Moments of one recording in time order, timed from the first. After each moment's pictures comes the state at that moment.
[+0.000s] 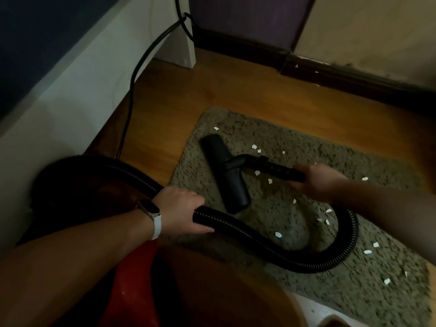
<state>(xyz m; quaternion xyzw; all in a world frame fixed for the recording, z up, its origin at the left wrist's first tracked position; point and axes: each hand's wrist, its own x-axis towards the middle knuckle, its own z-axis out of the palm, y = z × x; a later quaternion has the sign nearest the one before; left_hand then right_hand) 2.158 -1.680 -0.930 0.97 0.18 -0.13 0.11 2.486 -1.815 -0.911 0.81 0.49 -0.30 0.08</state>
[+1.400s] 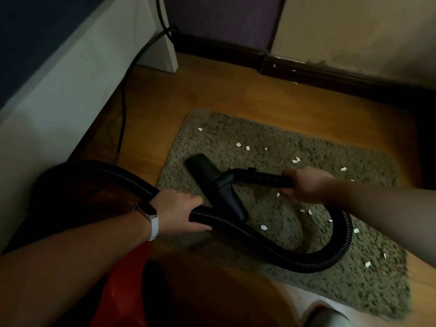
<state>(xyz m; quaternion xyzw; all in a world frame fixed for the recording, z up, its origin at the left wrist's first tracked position) 2.178 -1.700 -0.919 0.97 0.15 -0.14 0.10 2.494 -1.845 -0.905 0.78 0.54 -0.29 0.14</state>
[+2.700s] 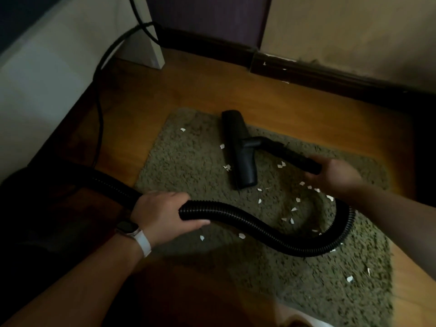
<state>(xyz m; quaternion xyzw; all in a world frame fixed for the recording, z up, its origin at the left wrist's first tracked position) 2.221 -1.739 -0.912 0.94 0.33 0.01 0.12 2.598 -1.883 -0.924 0.87 0.40 -0.29 -0.04</state>
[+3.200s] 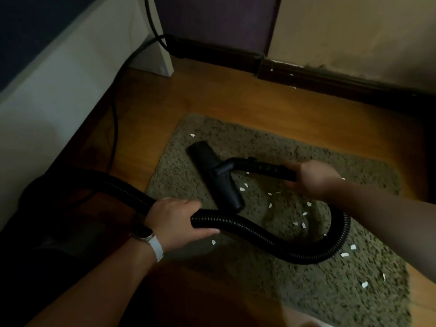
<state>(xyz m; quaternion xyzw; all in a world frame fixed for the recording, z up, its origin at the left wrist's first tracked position) 2.216 -1.735 -0.913 0.94 0.31 -0.07 0.11 2.545 -1.836 -0.912 0.80 0.55 -0.23 0.10</state>
